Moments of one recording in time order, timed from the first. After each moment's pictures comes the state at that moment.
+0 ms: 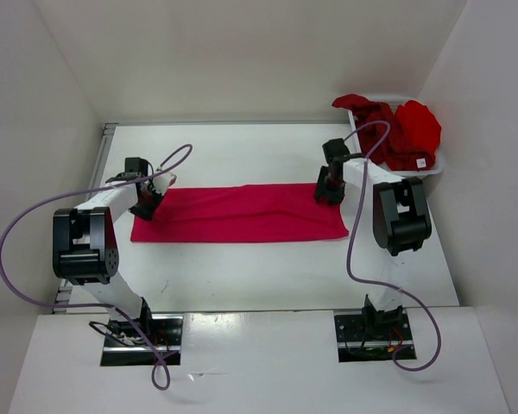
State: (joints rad) left arm 0.09 1.69 1.04 -0.52 -0.02 0.54; right arm 0.19 1.94 1.34 -0.60 0.05 0.48
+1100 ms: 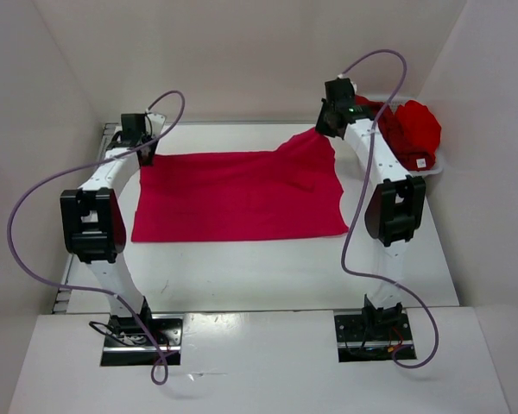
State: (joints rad) left arm 0.07 1.89 1.51 -0.37 -0.14 0.39; right arm 0.21 2.07 2.03 -0.68 0.17 0.43
